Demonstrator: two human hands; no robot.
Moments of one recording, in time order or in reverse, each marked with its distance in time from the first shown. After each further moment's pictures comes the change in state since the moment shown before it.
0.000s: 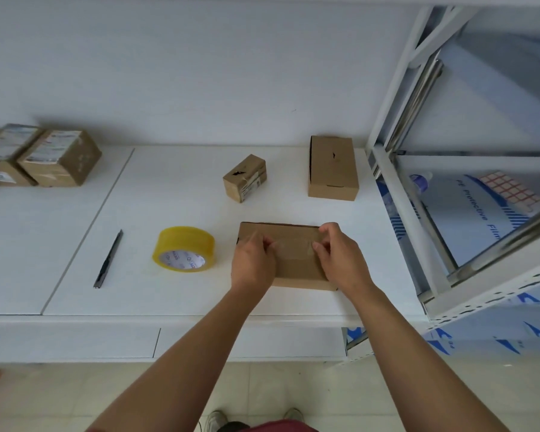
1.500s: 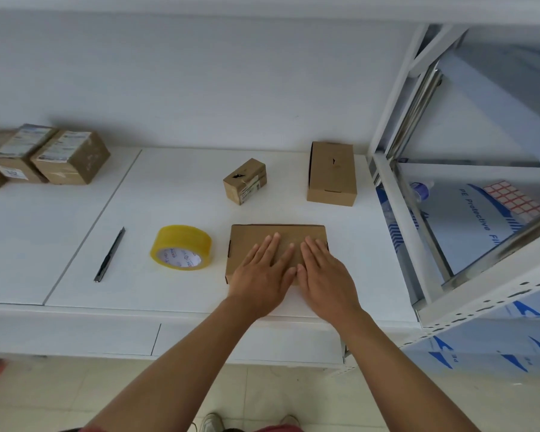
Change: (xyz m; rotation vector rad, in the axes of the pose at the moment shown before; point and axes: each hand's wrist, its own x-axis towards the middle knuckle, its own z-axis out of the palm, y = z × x) left_hand -0.021 -0.021 0.021 0.656 -0.290 0.476; right_hand -0.032 0.006 0.019 -0.430 -0.146 -0.217
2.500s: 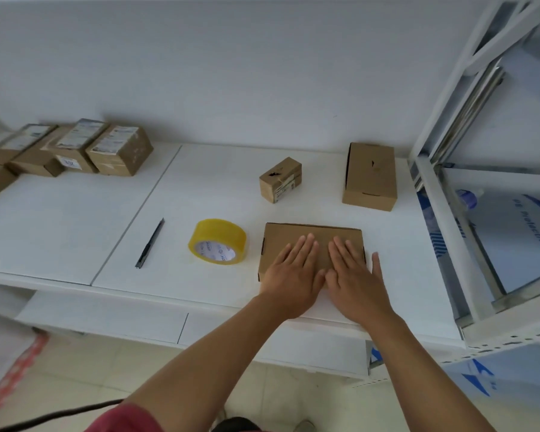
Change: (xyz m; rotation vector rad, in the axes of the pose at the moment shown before) left_hand -0.002 -0.002 -0.003 0.017 -0.021 -0.026; right_hand 0.010 -0.009 -0.004 -0.038 -0.165 0.016
